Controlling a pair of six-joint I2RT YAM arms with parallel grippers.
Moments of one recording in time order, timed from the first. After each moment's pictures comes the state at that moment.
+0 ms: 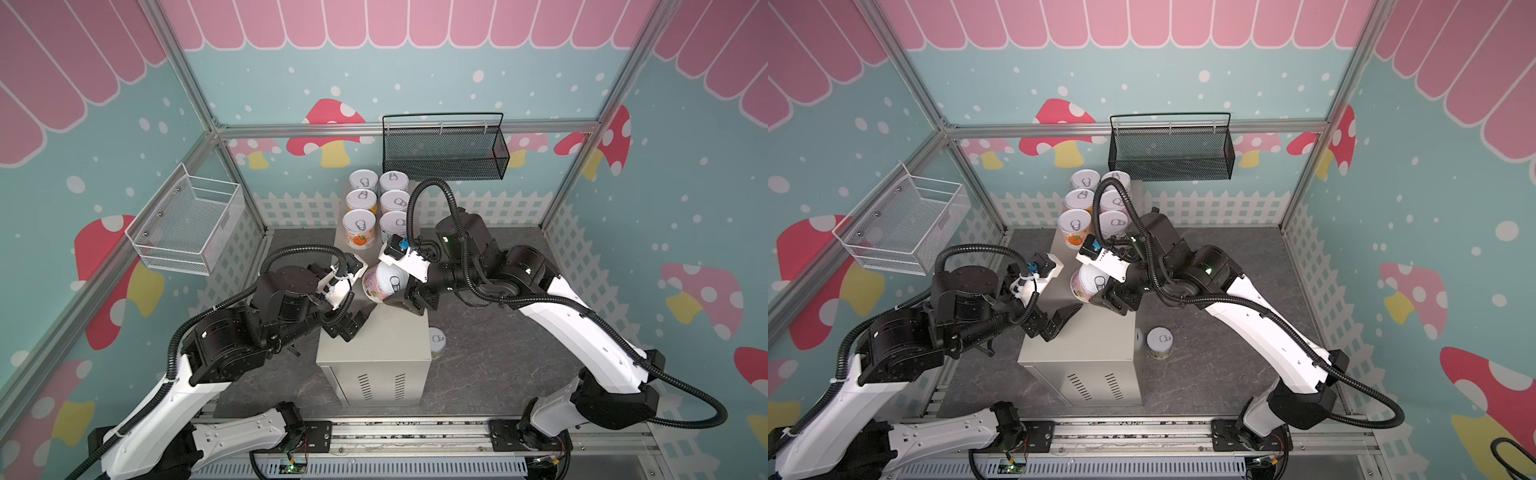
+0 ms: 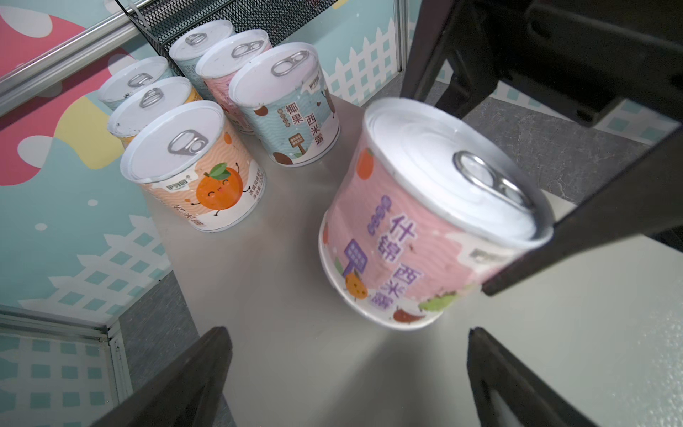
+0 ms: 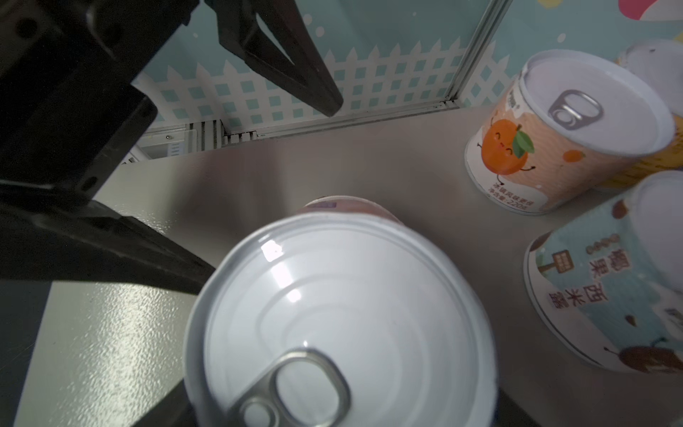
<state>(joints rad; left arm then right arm) -0.91 1.00 1.54 -1.04 -0.26 0.12 0.93 1.53 1.97 -1.06 -0.29 -0.31</state>
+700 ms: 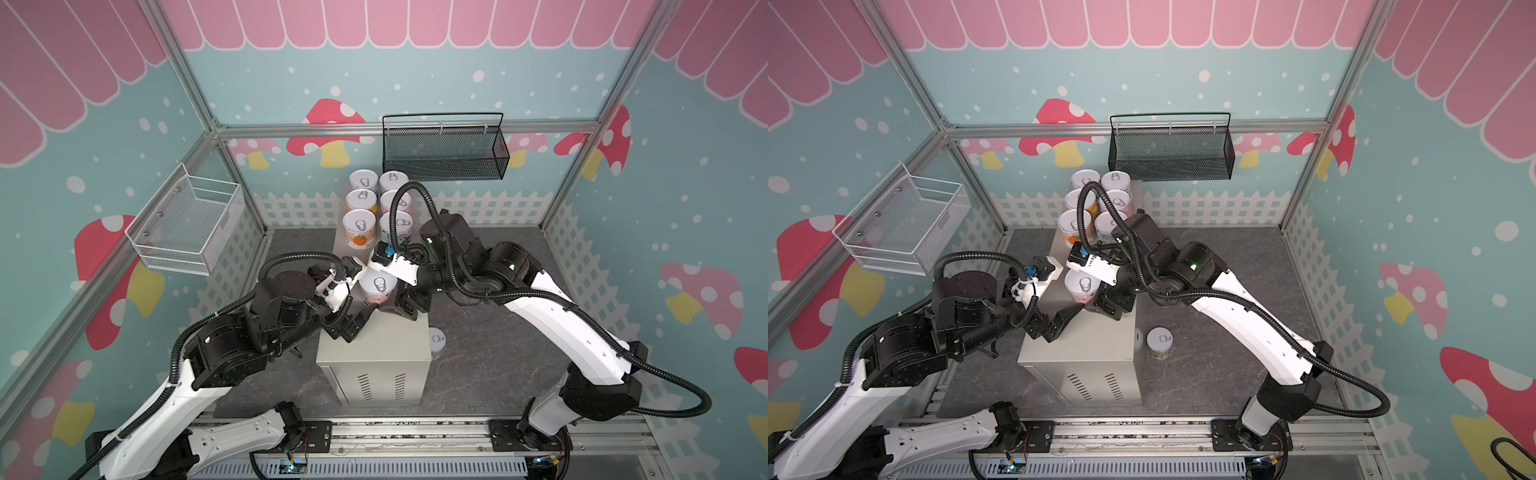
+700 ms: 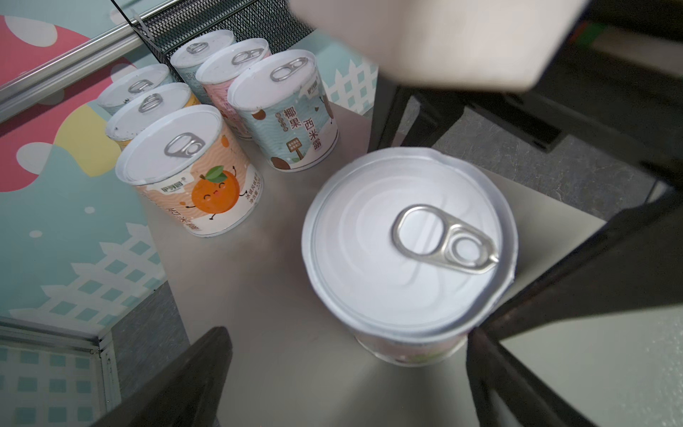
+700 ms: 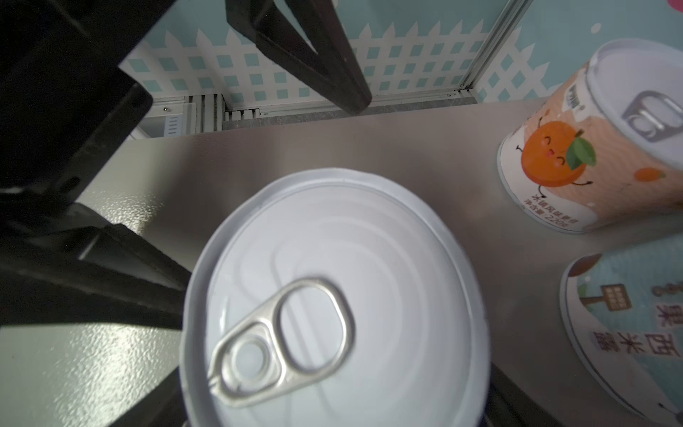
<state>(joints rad) -0.91 0.95 1.46 -0.96 -0.24 0.13 0.95 1.58 2.02 -1.11 -0.26 -0.36</state>
